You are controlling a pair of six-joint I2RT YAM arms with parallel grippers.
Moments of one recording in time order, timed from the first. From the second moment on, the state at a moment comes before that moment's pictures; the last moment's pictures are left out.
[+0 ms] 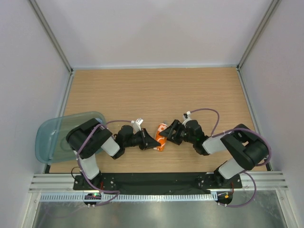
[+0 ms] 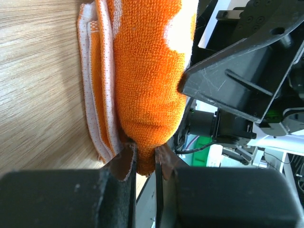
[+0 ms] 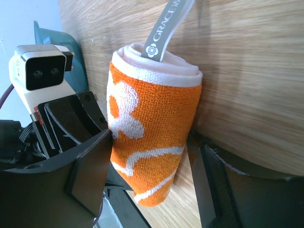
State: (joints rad) left arm -0.71 1.79 0.32 1.09 0.50 -1.20; right arm 0.60 1.53 0.30 0.73 -0.28 1.09
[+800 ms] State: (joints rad) left arm -0.68 1.64 0.33 0.90 0.51 -1.13; right arm 0.66 1.53 0.39 0.66 -0.22 1.05
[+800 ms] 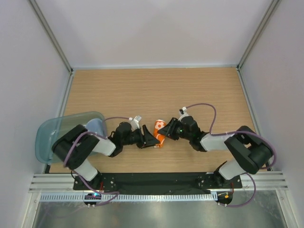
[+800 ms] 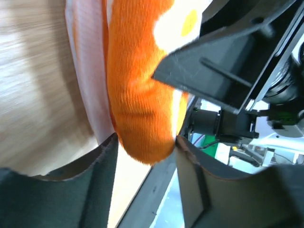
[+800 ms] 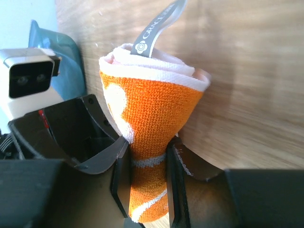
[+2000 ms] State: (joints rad) left arm -0.67 1.33 0.61 0.63 0.60 -1.01; right arm 0.65 0.91 0.60 0.11 -0.19 1.05
